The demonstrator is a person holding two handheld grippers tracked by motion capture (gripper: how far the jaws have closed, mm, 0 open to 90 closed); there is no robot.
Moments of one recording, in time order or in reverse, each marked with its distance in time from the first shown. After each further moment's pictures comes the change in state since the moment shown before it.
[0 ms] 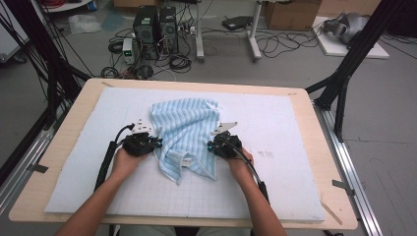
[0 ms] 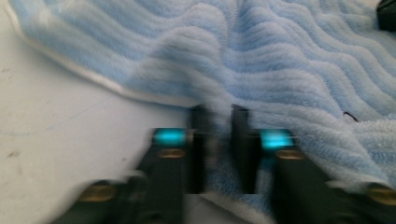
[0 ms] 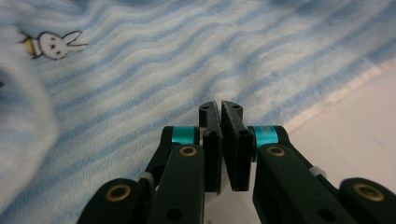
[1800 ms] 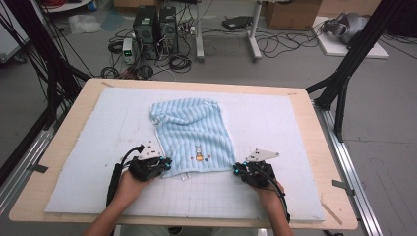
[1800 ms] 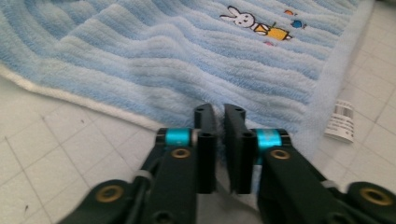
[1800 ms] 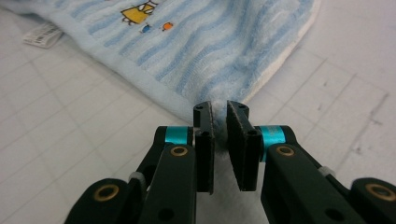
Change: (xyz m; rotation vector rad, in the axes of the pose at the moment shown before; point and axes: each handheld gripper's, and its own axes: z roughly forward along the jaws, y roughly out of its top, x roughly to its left) left arm -0.074 -0.031 -0.032 0.007 -0.108 0.100; right arm 0.014 -0.095 -0.081 -0.080 0.012 0.149
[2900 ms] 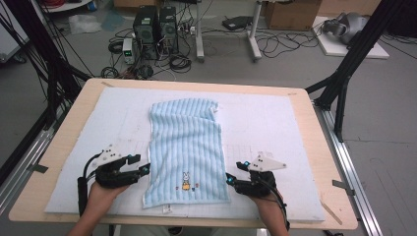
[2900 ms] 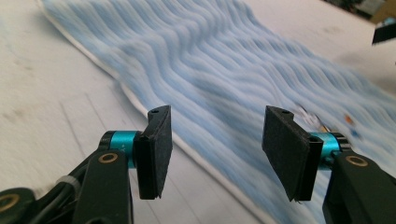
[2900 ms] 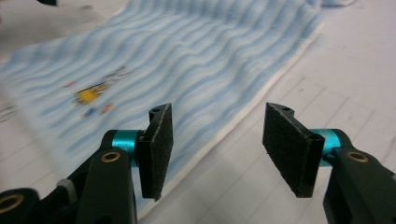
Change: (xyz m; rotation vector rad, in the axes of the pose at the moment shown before) left arm 0.030 -0.020 -0.062 -0.216 0.066 -0.205; right arm 0.026 0.006 -0.019 -0.148 0.011 -0.003
